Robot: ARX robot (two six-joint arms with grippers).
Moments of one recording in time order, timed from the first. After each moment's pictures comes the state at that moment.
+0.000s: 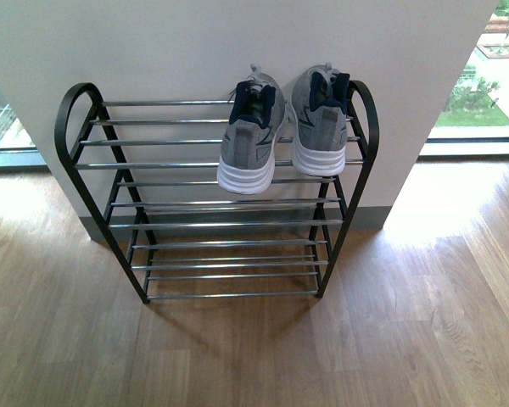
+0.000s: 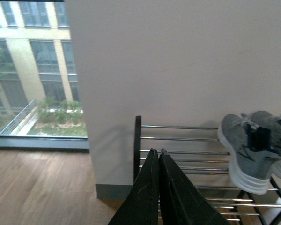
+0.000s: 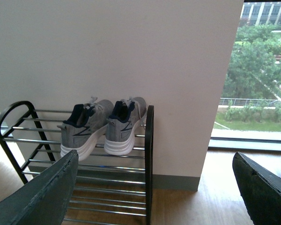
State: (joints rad) left arm -0.01 0.71 0.02 0.69 -0.01 -0.01; right arm 0.00 0.01 0.02 0.00 0.00 0.00
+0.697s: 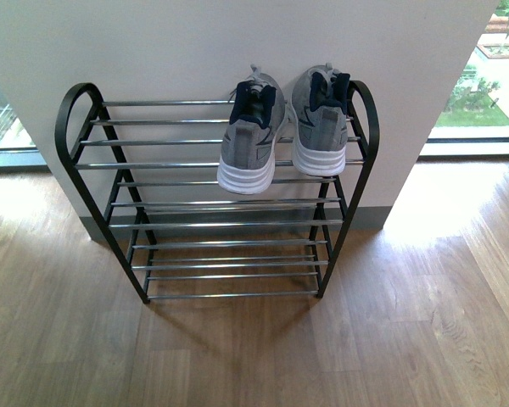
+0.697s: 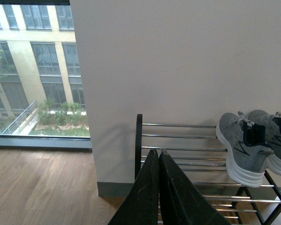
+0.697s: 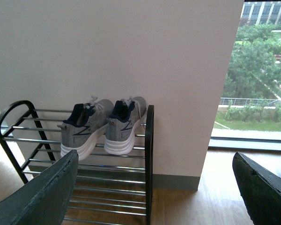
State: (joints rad) left arm 0.00 0.32 0.01 0.32 0.00 -0.01; right arm 0.00 0.01 0.02 0.00 0.00 0.00
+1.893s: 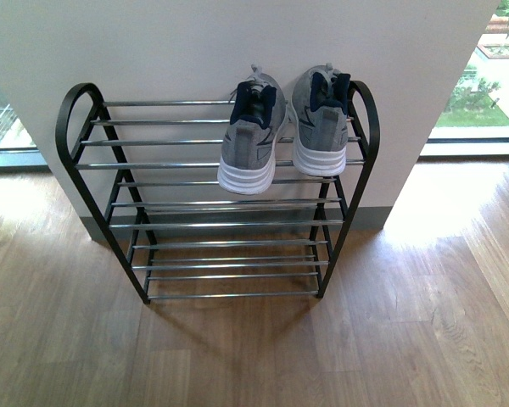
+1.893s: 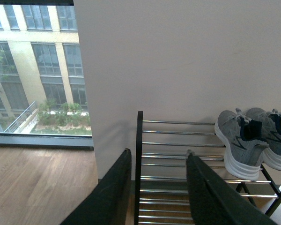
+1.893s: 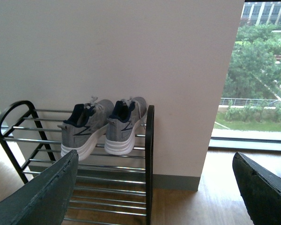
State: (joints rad) left arm 0.00 0.02 0.01 0.00 0.00 -0.01; right arm 0.00 0.00 0.02 0.00 0.00 0.00
